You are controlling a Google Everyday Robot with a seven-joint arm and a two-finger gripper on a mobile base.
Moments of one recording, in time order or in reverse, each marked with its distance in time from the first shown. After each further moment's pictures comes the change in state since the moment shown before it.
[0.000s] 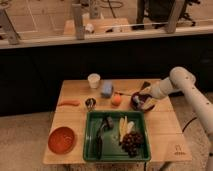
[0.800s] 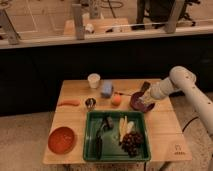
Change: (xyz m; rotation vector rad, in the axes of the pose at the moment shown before) arm -0.004 0.009 0.002 -0.032 0.029 -0.037
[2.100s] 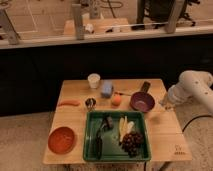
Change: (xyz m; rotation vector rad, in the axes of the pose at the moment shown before) arm 0.079 0.027 -0.084 0.131 0.391 0.144
